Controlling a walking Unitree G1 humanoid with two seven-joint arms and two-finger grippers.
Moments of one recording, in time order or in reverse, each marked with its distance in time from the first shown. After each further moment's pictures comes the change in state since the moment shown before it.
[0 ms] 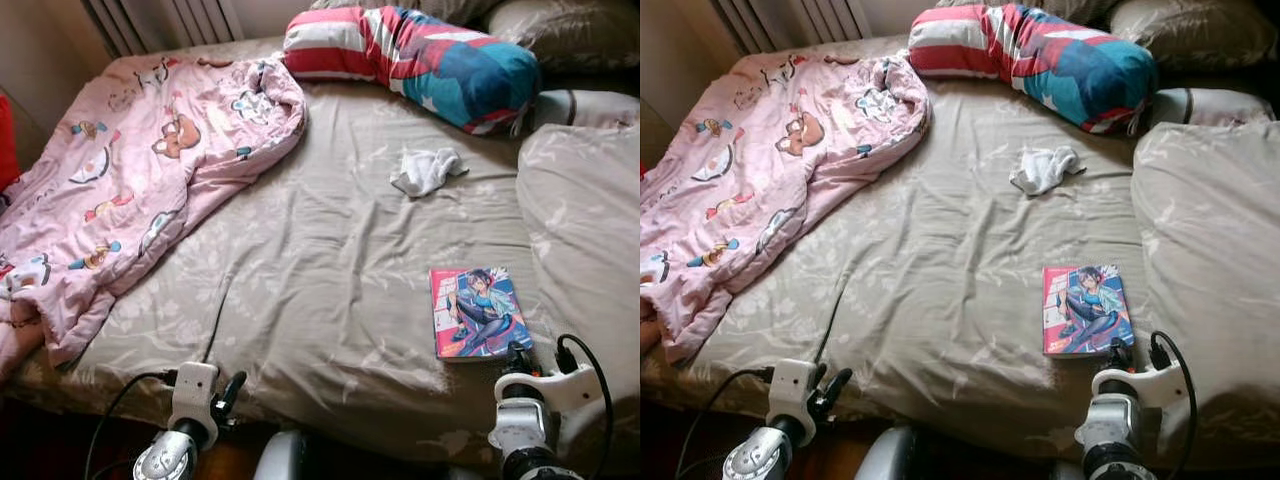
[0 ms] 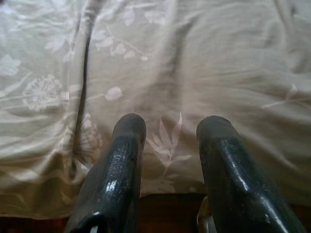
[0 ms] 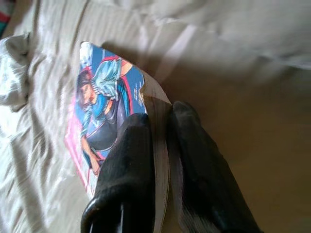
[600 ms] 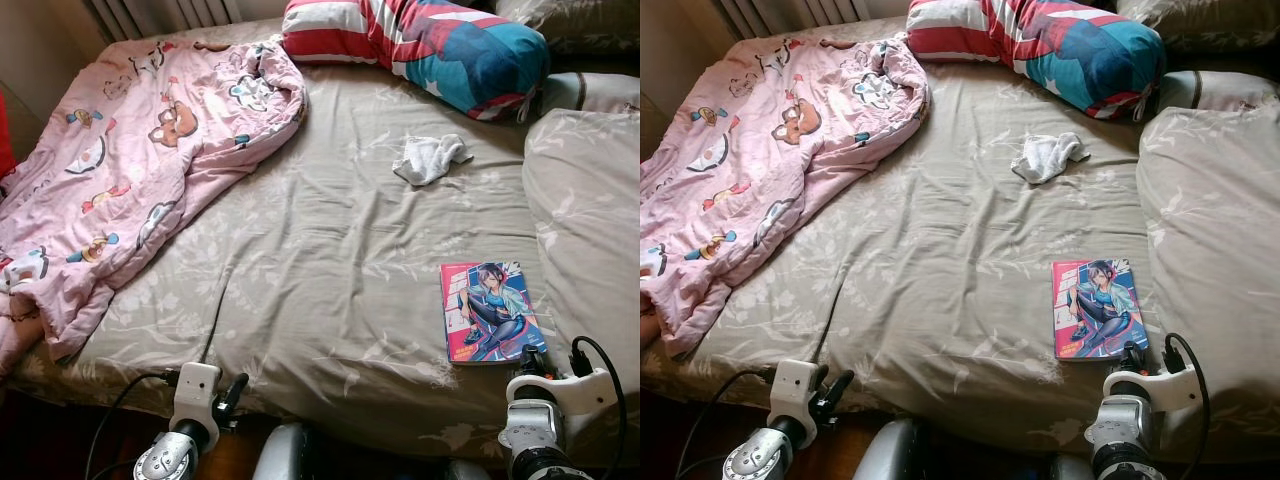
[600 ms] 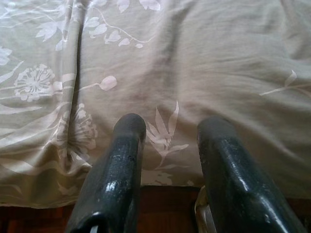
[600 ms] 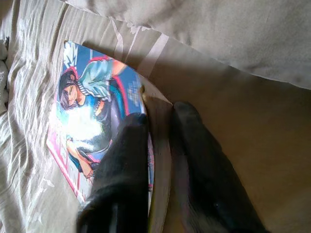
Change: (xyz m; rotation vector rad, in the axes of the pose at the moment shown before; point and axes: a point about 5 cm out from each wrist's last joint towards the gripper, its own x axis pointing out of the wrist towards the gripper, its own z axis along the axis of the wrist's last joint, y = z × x) left arm -0.001 -0.002 0.002 0.003 0.010 -0.013; right arm 0.002 -0.002 0.008 -0.003 -0.019 -0.019
